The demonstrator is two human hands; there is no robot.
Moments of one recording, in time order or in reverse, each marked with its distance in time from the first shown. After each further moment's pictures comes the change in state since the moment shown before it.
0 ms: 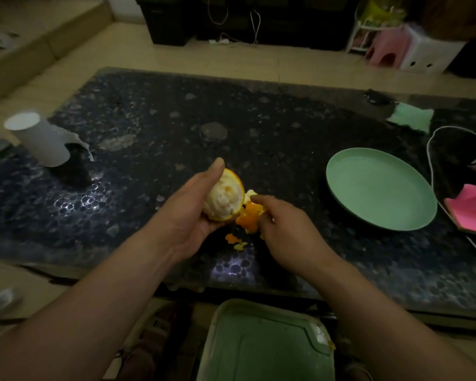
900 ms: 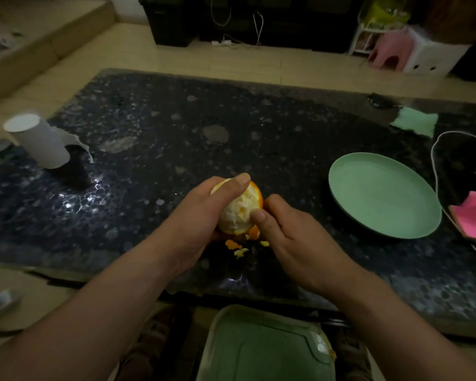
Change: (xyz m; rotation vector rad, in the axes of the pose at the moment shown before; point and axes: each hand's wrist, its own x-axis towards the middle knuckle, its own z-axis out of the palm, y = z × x) left_hand -0.012 0.001 0.012 0.303 -0.107 0.103; right_hand -0.017 -0.007 -0.025 0.118 -0.036 -0.227
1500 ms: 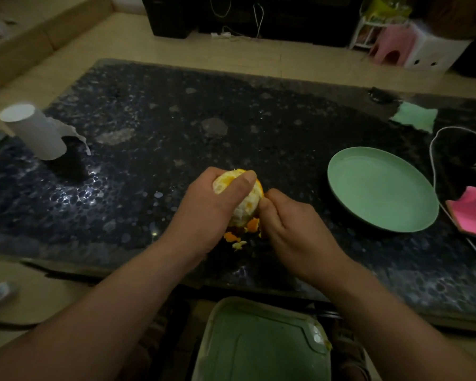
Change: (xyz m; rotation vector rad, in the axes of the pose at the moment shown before) left_hand 0.003 -0.014 0.007 0.252 0.187 0.185; right_hand 0.004 0.005 0.009 -0.043 0.097 0.024
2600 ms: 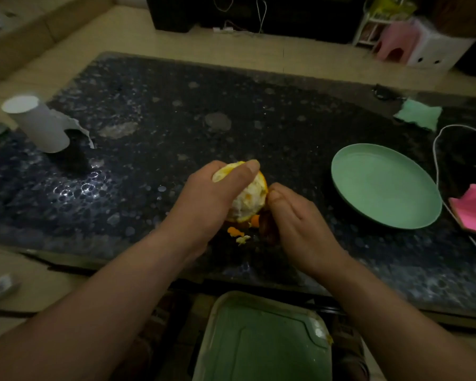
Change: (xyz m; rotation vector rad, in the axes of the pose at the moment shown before) left_hand 0.002 0.004 -0.006 -0.094 -0.030 -0.070; right_hand -0.002 -0.003 0.004 0.368 0.008 0.064
